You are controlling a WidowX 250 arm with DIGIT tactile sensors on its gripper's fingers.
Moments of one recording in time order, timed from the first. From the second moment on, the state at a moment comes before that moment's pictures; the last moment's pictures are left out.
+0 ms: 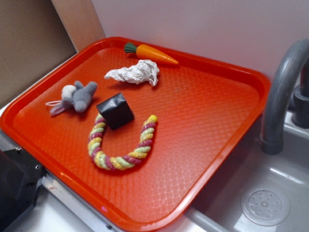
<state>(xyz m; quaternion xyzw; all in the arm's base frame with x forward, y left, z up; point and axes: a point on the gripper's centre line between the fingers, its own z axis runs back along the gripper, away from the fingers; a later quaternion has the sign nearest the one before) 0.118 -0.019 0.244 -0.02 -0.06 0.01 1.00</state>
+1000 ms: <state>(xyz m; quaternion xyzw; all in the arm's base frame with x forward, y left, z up) 0.213 0.002 0.199 -0.03 -0.08 0.17 0.98</state>
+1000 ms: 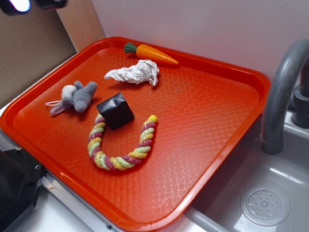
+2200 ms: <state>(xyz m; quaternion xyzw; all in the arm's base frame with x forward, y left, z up) 0.313 -0.003 0.065 0.01 -0.08 0.22 0.97</state>
